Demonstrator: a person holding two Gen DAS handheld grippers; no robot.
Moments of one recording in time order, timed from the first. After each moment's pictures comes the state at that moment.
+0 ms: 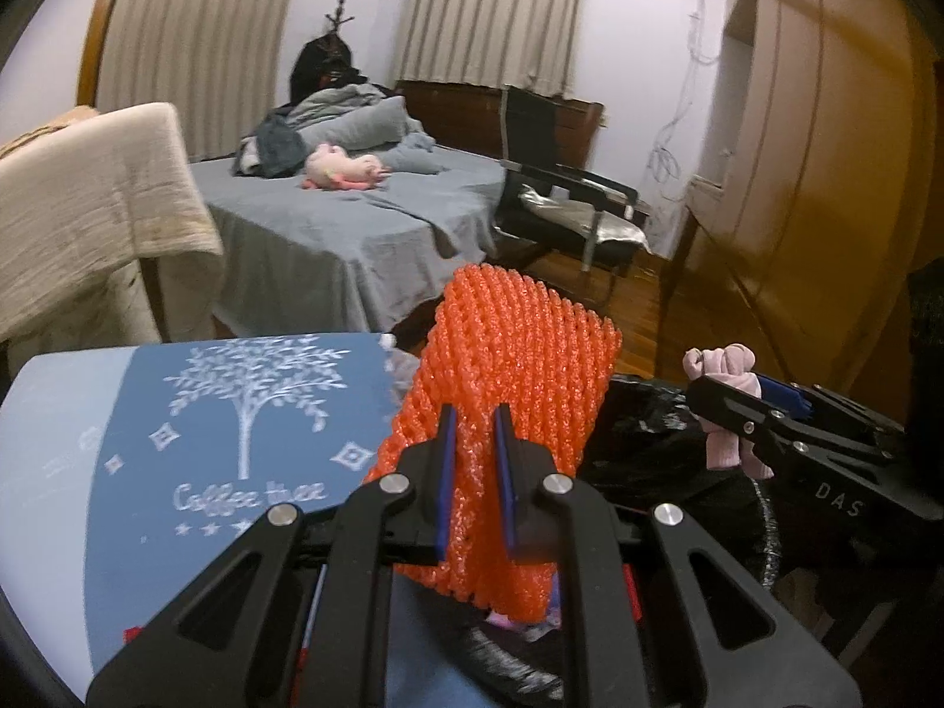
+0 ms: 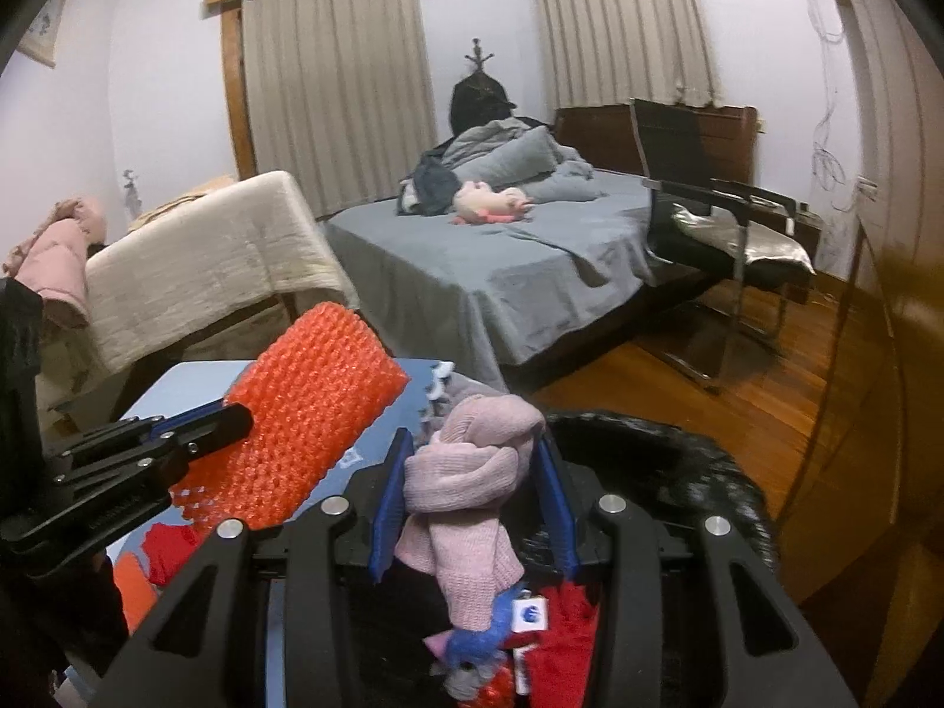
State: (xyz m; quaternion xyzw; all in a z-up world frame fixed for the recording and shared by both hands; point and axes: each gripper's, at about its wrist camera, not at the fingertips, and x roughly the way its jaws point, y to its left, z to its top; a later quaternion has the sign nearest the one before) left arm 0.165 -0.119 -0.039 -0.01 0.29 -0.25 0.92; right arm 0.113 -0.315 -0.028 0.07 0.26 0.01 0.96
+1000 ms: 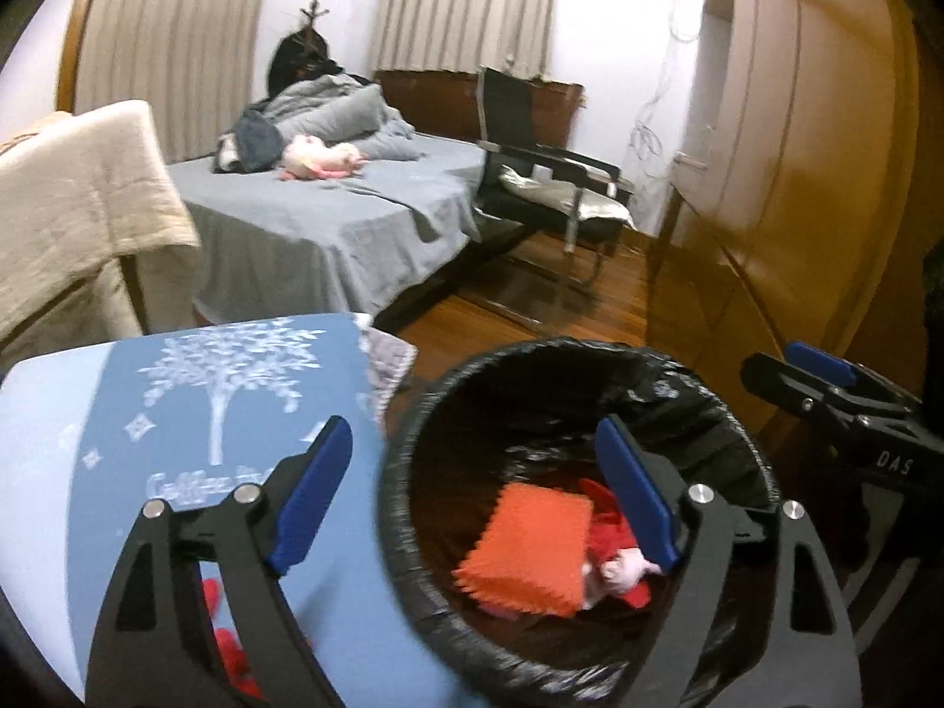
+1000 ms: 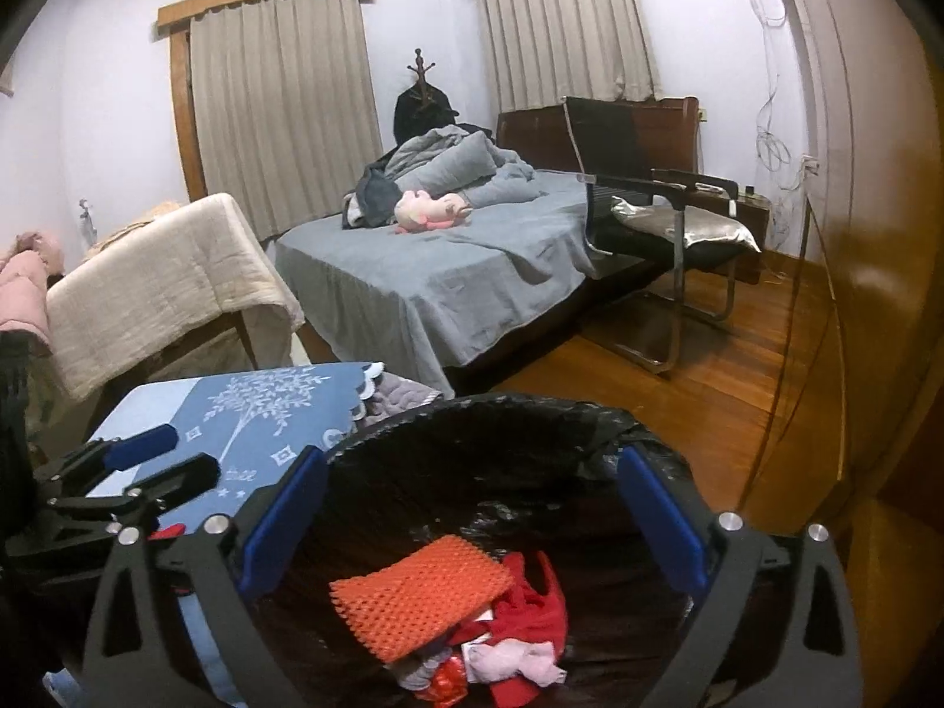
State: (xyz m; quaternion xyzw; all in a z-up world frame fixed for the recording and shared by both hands) left arm 0.159 -0.122 -0.059 0.01 0.30 -0.26 0.92; right arm 0.096 -0.346 -0.040 0.09 0.25 -0.03 0.96
